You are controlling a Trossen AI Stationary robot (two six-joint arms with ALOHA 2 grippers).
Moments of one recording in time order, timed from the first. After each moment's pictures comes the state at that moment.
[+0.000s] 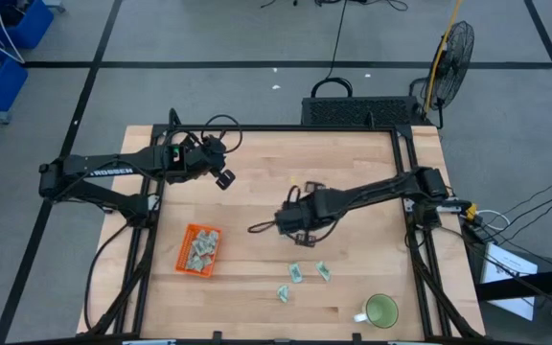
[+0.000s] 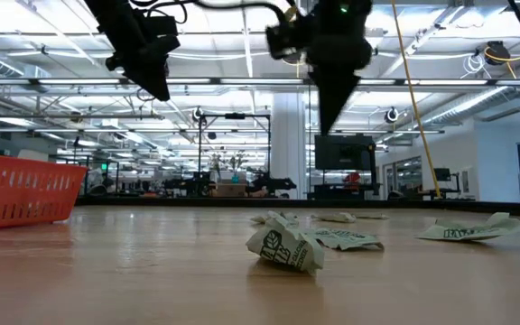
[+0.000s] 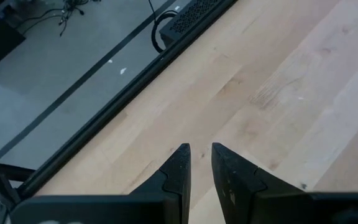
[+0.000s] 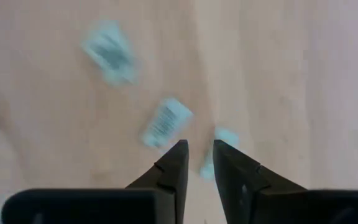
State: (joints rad) left arm 0.19 1.20 1.03 -0.76 -0.52 -0.34; right arm 0.17 1.93 1.63 -1.21 0.34 0.35
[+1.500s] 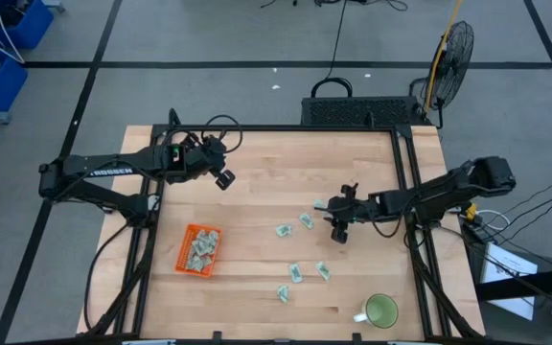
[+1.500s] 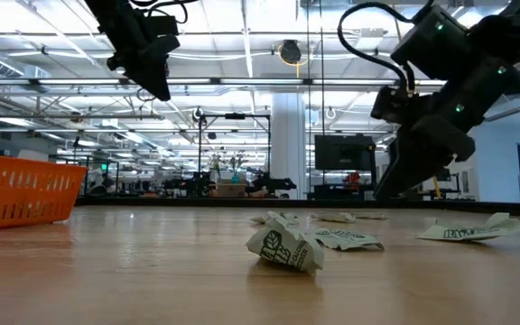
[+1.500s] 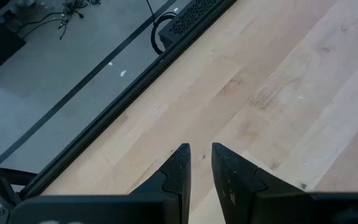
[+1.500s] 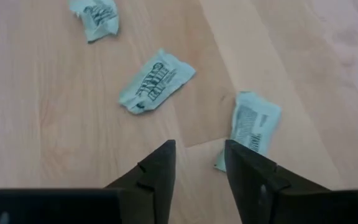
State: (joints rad) left arm 0.19 1.20 1.03 -0.75 -0.52 -0.32; right arm 0.09 1.35 0.44 0.04 0.24 0.26
